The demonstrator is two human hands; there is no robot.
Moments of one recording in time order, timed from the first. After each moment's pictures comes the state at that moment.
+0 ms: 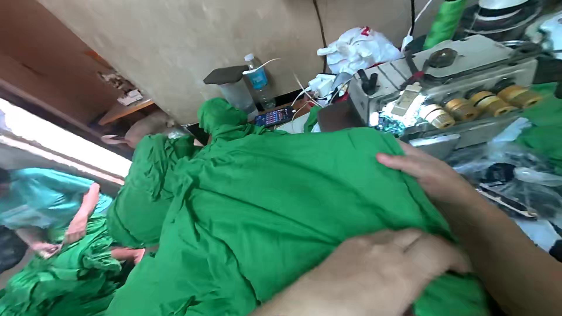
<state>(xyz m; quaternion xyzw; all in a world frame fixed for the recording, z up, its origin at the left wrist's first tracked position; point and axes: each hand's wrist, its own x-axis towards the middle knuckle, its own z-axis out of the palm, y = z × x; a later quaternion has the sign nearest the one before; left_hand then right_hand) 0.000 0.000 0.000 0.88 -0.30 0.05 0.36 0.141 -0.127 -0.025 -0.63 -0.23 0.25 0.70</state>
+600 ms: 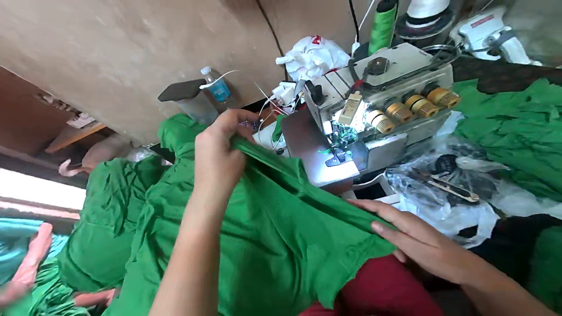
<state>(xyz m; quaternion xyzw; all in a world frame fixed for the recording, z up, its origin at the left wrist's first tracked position) 0.095 0.118 0.045 0.95 -0.05 0.27 0.17 0.108 -0.189 -0.101 -0.67 -0.41 0.14 0.60</state>
